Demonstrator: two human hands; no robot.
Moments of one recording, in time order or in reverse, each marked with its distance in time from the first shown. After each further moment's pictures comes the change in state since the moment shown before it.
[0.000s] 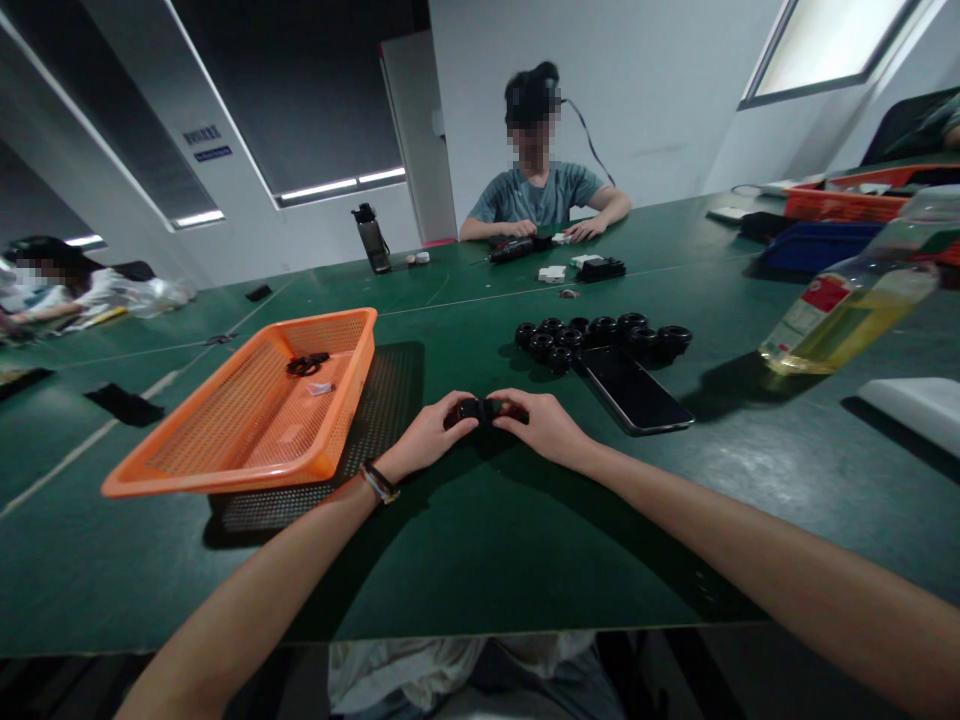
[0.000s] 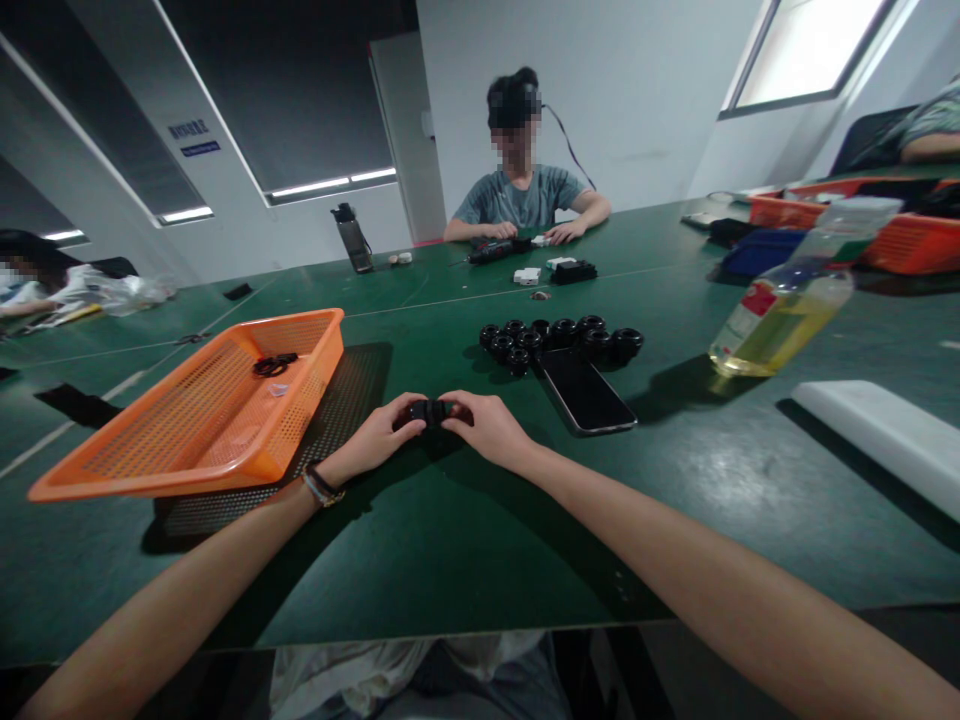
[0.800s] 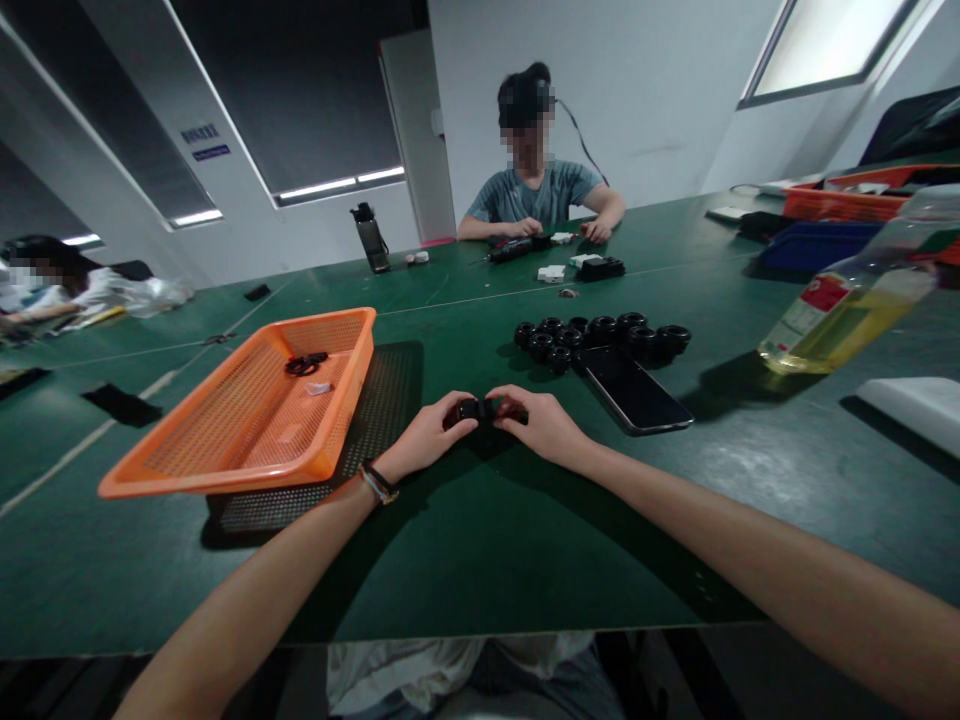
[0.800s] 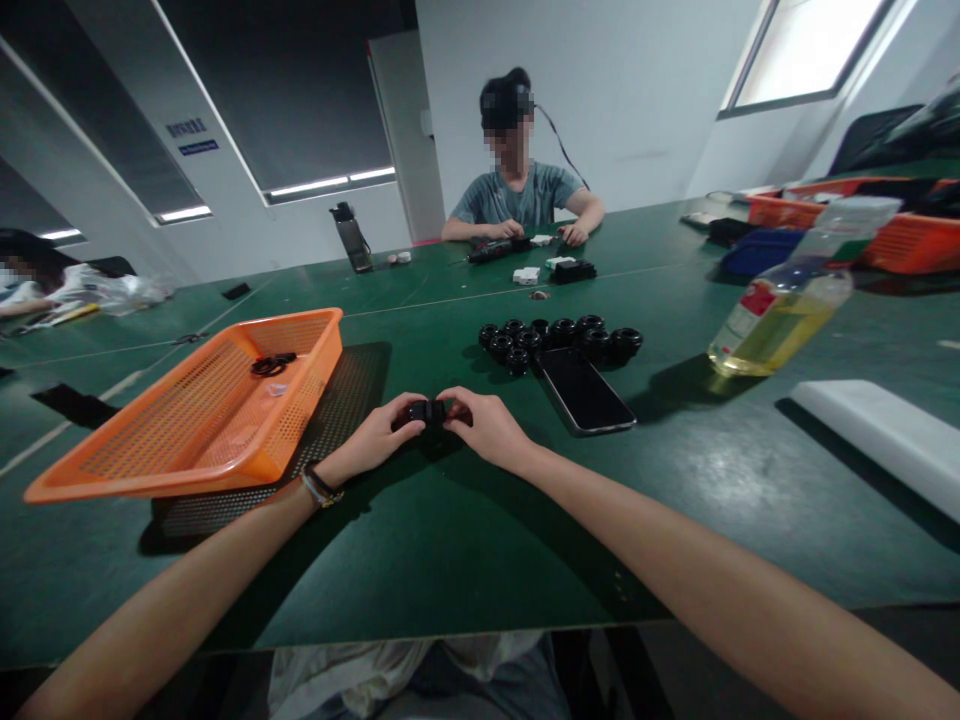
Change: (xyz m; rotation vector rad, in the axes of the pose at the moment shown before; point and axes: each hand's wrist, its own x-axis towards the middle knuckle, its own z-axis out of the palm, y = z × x) left_hand -0.001 0.002 -0.001 0.016 -0.009 -0.001; right_hand -0.001 0.003 0.001 0.087 0.001 -0.033
